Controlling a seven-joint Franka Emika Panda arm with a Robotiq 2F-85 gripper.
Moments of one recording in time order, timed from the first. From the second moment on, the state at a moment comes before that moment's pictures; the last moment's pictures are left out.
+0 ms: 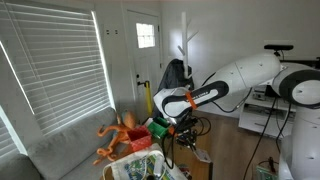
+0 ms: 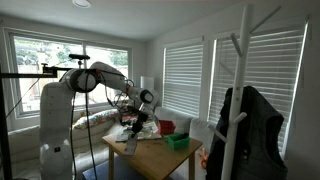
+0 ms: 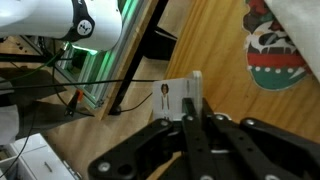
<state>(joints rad) 0.05 0.06 0.06 -1.98 -0.01 1.50 1.22</state>
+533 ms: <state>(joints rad) 0.04 -0.17 0.07 -2.04 -0.03 1.54 1.30</state>
